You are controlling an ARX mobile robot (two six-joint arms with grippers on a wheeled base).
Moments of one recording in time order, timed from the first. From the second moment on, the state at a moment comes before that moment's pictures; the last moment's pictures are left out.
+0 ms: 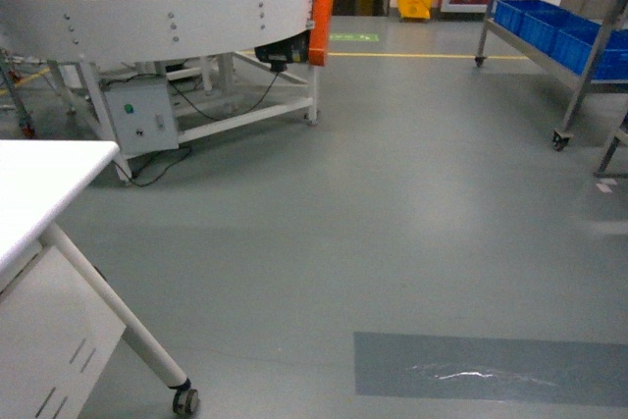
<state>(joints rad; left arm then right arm) 0.00 0.01 0.02 0.00 0.00 0.00 0.00 0.00 0.01 0.00 0.00 -0.01</state>
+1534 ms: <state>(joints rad) 0.00 0.01 0.02 0.00 0.00 0.00 0.00 0.00 0.01 0.00 0.00 -0.01</state>
